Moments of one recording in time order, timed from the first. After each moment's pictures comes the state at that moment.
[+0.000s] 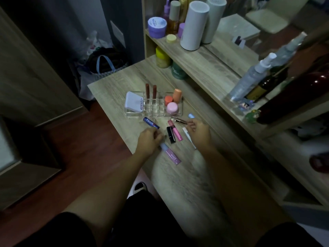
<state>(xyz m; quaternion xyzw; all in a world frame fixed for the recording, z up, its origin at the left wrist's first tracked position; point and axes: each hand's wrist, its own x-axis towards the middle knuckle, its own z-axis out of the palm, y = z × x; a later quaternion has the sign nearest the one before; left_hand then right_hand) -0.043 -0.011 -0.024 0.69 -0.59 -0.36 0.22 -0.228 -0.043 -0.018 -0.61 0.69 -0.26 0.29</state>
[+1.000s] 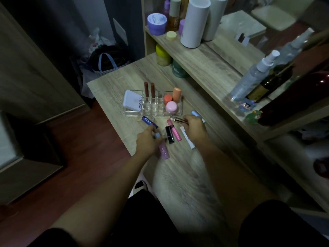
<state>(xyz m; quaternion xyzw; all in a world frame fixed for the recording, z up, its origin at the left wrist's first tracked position) -0.055 -0.008 -0.017 0.74 -0.51 -0.38 0.22 -0.231 -0.074 -0.030 -0.72 0.65 -0.13 0.22</state>
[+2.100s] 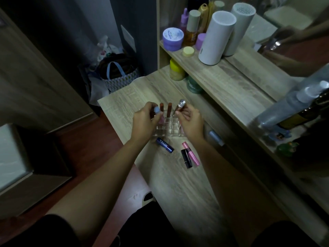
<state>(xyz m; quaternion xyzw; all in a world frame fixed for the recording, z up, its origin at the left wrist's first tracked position) 0.013 -0.118 0.028 0.67 -0.60 -0.23 0.37 -0.141 -0.145 -0.010 -0.54 0.61 -0.41 0.41</state>
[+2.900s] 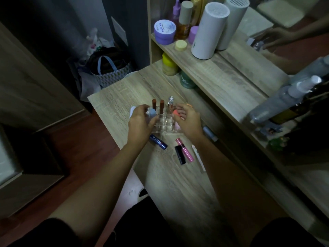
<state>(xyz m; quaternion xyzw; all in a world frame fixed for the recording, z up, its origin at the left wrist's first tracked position) 0.000 -0.109 0.008 0.71 -0.57 -0.25 0.33 -0.163 -0.142 -0.010 -0.60 0.62 -0.33 0.38</state>
